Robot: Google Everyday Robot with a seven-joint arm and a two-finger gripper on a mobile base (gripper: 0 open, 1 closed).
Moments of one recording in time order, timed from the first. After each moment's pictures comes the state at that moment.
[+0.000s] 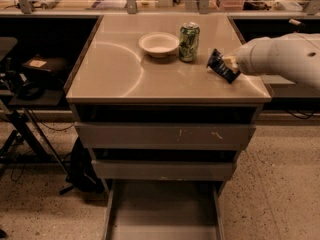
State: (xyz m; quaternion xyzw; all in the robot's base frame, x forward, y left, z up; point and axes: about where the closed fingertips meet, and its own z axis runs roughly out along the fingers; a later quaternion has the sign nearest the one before) arm 0.715 -0.222 0.868 -0.31 0.81 -0.04 0.50
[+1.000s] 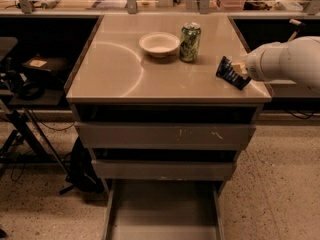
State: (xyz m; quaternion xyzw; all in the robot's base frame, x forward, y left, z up) arm 0.689 -0.248 0.860 -0.30 0.83 -0.05 0.47
